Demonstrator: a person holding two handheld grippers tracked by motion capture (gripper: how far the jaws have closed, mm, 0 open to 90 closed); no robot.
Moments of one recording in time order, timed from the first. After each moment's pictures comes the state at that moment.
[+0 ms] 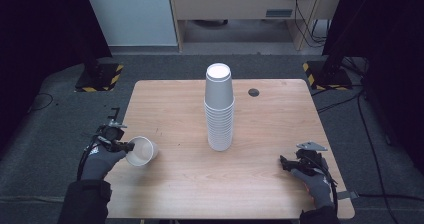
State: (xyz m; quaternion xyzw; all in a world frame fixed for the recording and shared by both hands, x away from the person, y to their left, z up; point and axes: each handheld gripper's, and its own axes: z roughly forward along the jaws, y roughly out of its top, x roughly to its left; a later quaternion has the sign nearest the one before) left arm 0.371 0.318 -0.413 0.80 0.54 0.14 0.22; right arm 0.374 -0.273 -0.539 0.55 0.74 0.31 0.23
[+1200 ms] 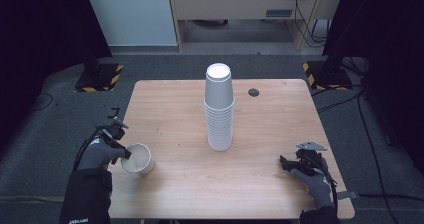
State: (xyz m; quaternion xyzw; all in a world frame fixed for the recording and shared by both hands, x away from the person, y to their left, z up) left arm 0.383 0.320 -0.410 0.81 0.57 0.03 0.12; right arm 0.374 -0.273 -0.539 0.55 0.74 0.31 0.23
